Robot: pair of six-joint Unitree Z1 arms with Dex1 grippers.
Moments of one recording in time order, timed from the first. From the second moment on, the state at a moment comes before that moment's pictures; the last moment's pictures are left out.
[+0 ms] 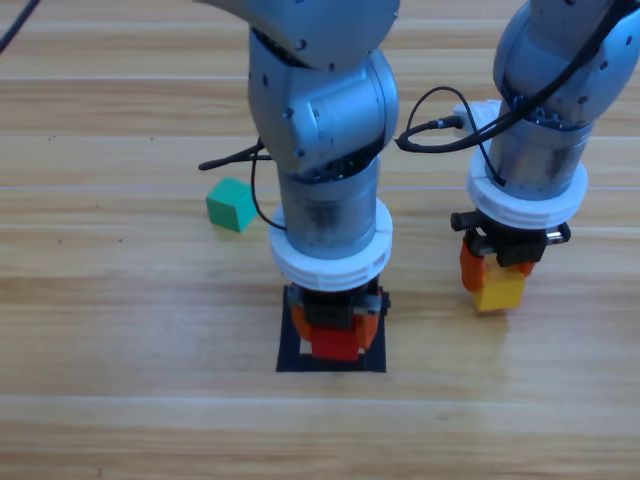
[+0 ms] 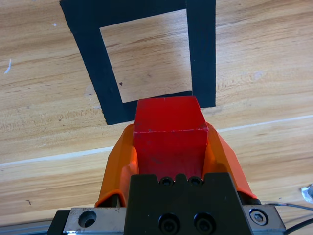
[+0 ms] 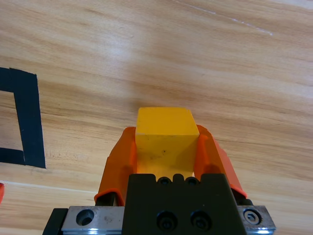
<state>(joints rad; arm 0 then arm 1) -0.92 2.26 -1.84 1.10 -0.01 -0.84 0.74 2.22 -1.65 0.96 -0.02 0.52</state>
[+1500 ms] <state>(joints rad) -0.87 2.34 -1.91 1.10 0.02 -0.95 0.65 2.09 -1.58 0.95 -0.01 0.51</state>
